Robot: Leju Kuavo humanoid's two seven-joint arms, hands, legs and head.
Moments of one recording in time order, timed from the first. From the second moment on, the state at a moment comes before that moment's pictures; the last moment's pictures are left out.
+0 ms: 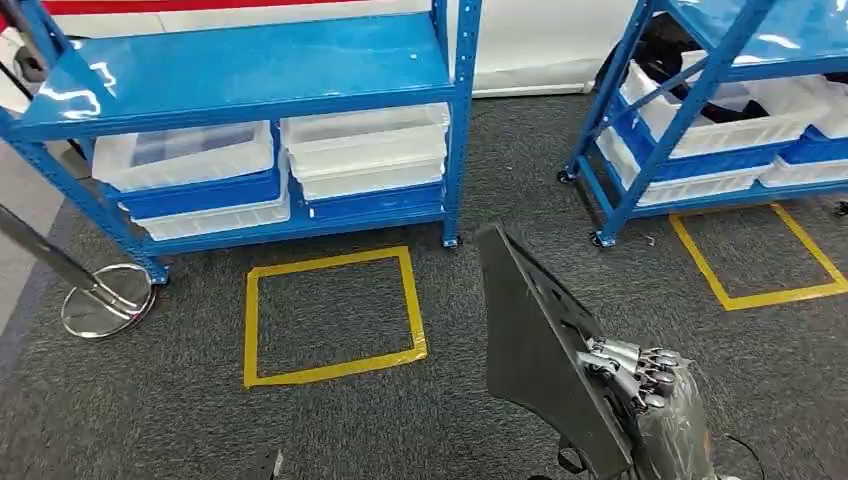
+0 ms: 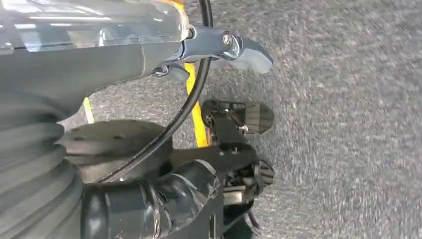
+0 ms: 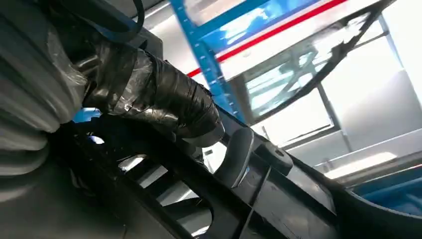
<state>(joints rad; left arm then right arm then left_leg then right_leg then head) -0.03 -0.02 -0.66 -0.13 0.73 0.22 -0.33 0.02 -0.51 0.61 -2.00 0.94 -0.41 -0.32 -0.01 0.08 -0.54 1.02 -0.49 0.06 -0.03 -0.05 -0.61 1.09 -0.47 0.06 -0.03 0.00</state>
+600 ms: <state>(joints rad) -0.04 -0.02 -0.67 -0.13 0.73 0.23 -0.32 0.03 -0.51 0.60 -2.00 0.94 -0.42 -0.31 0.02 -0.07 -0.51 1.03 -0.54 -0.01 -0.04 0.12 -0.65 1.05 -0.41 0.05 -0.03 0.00</state>
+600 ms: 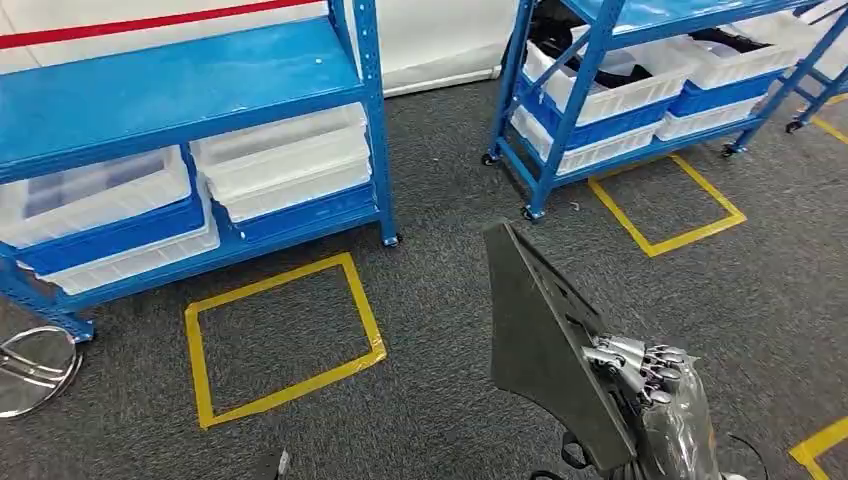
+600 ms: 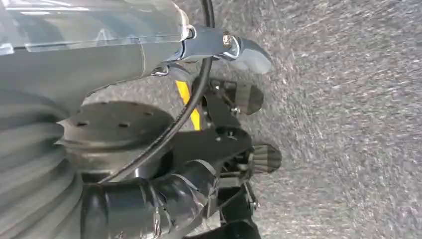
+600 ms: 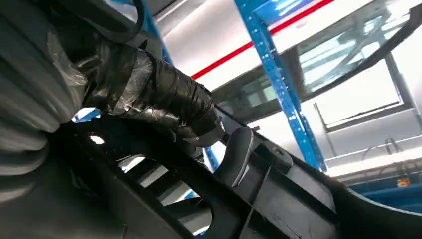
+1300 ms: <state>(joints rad) -0.04 -0.02 -0.67 -0.13 0.74 0.23 -0.33 0.04 -0.51 0.57 -2.02 0.93 -0.42 -0.31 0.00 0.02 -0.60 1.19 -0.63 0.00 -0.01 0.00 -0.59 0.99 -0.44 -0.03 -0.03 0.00</state>
